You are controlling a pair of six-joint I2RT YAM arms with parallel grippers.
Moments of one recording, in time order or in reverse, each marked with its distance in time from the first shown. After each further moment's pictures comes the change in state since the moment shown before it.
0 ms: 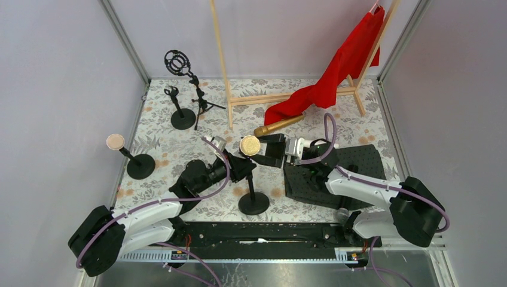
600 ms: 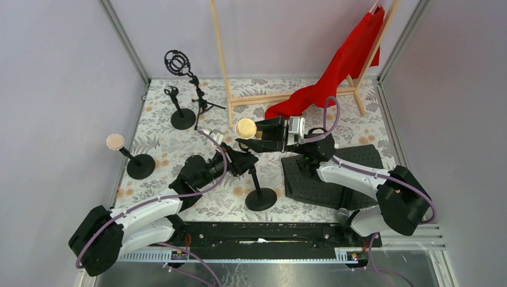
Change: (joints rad) left arm 0.002 0.010 0.071 -0.011 -0.008 -0.115; right arm -0.052 0.123 0.158 0.144 -0.040 0.256
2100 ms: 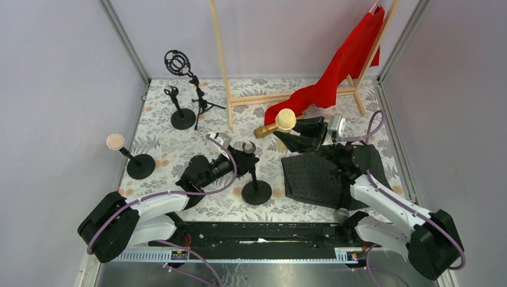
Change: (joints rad) left arm 0.026 0.147 -0.037 0.208 0.055 0.245; right arm -0.224 -0.441 -0.263 -0.304 0.123 0.066
